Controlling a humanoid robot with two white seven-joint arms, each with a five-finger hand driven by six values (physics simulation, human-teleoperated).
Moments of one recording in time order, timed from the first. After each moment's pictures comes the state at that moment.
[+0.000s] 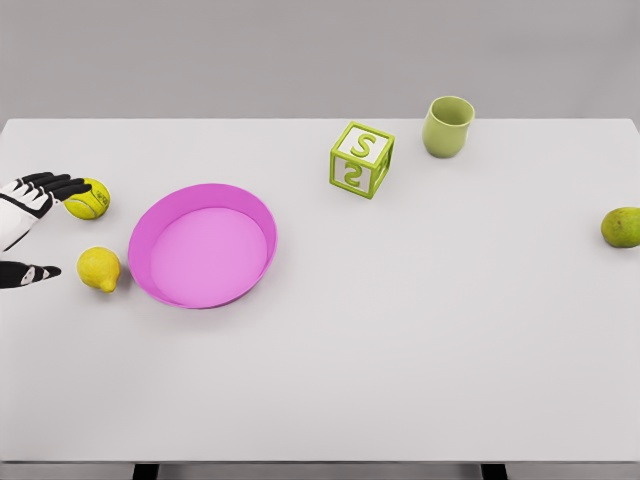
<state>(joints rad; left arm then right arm) 0.13 0.67 0.30 -1.72 -0.39 -0.61 -0.40 0.05 0.00 -0.30 0.08 0.25 -0.01 0.09</state>
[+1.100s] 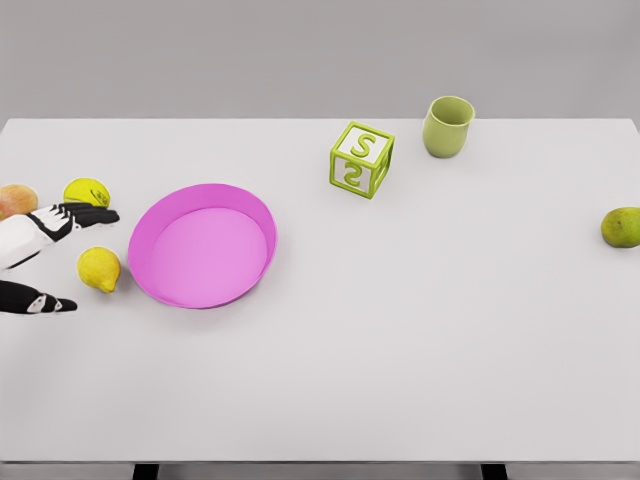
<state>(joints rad) 0.16 0.85 0.19 -1.74 0.03 -0.58 -0.60 0.05 0.00 -0.30 0.08 0.25 -0.01 0.09</state>
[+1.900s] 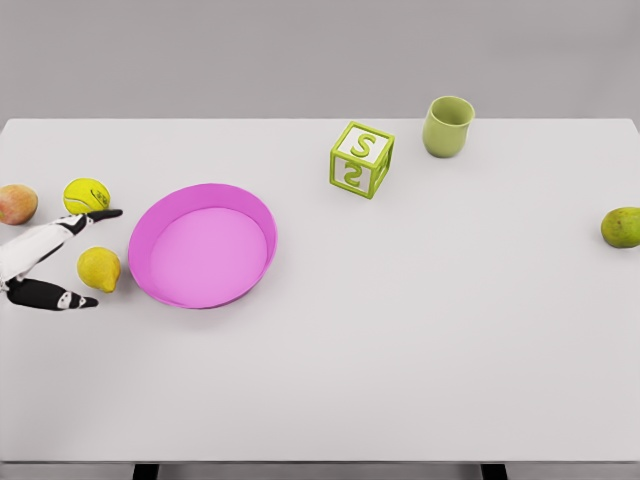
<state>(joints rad) 0.11 0.67 0.18 -1.73 -0.13 -0.28 -0.61 0.05 0.00 -0.30 0.08 0.25 -0.01 0.09</state>
